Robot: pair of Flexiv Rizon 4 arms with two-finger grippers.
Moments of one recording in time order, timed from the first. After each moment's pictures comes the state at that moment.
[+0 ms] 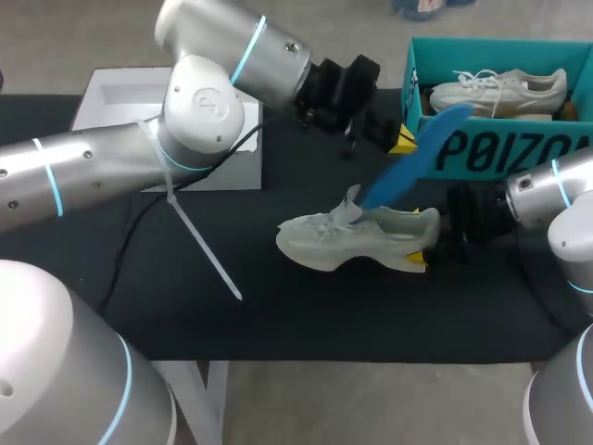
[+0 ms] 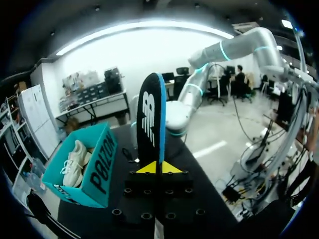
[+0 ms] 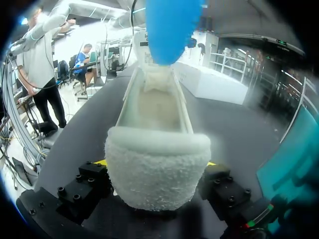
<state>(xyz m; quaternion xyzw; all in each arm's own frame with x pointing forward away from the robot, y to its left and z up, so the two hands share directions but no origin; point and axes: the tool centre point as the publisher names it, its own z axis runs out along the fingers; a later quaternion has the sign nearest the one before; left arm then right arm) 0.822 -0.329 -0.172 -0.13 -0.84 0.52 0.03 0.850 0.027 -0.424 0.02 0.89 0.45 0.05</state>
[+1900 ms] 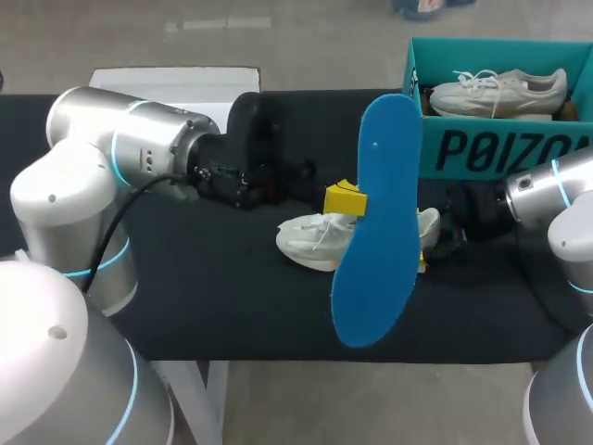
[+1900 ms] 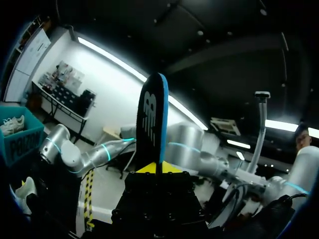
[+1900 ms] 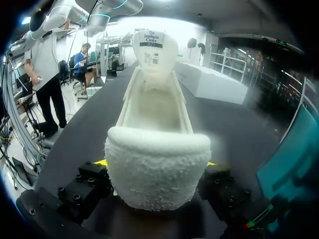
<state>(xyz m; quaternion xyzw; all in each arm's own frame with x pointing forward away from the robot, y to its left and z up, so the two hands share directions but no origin) 0.565 -0.222 -0.016 0.00 -0.66 0.66 0.36 0.850 0.027 -0.424 0.02 0.89 0.45 0.05</state>
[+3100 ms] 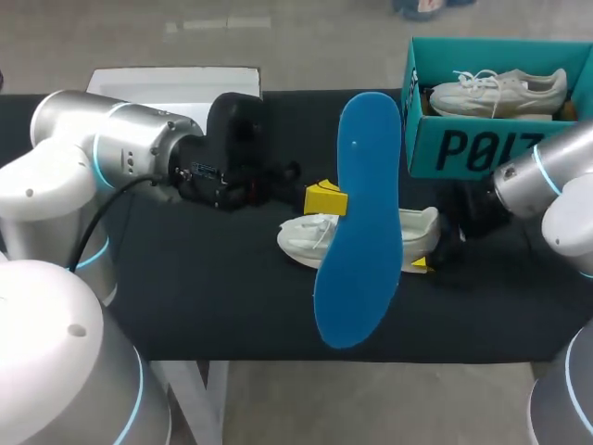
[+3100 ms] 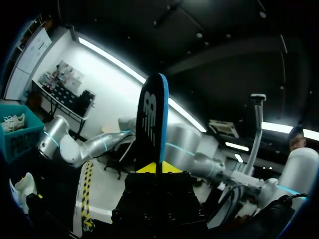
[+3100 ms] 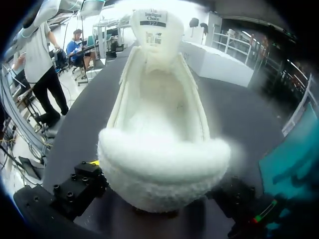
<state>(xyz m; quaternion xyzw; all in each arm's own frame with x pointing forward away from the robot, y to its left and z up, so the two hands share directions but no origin) 0.562 -0.206 -0.013 0.00 -0.65 0.67 0.37 0.848 0.014 -0.428 0.03 0.94 0.34 0.03</state>
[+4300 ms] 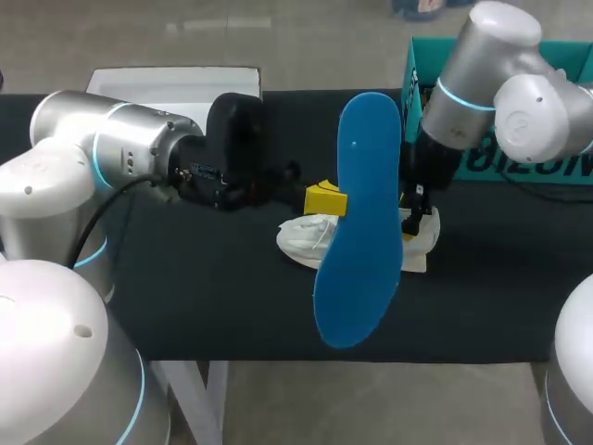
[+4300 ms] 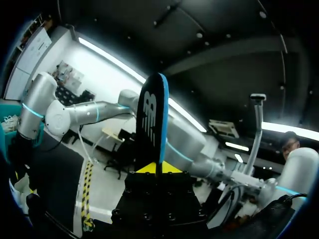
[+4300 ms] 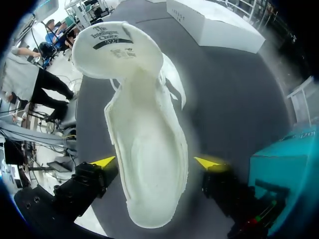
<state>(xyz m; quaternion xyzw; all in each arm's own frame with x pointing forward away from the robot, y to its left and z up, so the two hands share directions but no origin) 0.561 -0.206 -0.013 0.00 -0.65 0.67 0.36 0.853 0.039 -0.367 0.10 0.99 0.10 -0.06</state>
